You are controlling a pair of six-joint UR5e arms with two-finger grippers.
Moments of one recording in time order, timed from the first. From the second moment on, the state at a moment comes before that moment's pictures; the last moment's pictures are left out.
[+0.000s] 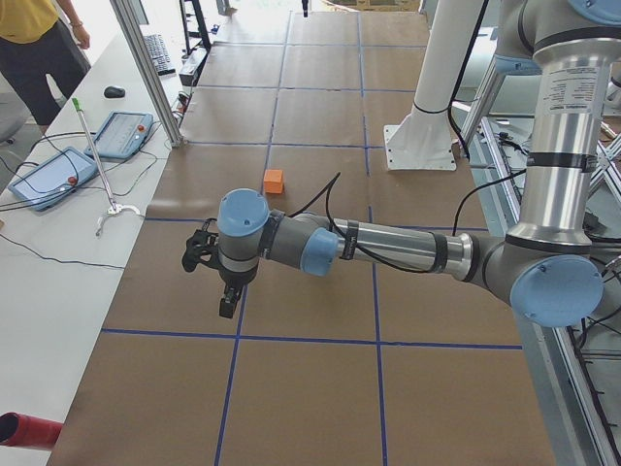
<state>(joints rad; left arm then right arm) -1.50 -1.63 -1.67 -1.81 -2.33 -0.17 1.48 -1.59 1.63 -1.57 2.36 0.05</state>
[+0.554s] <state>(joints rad) -1.07 -1.90 -1.69 -1.78 -2.15 -0.58 1.48 -1.59 1.63 -1.57 2.36 0.05</state>
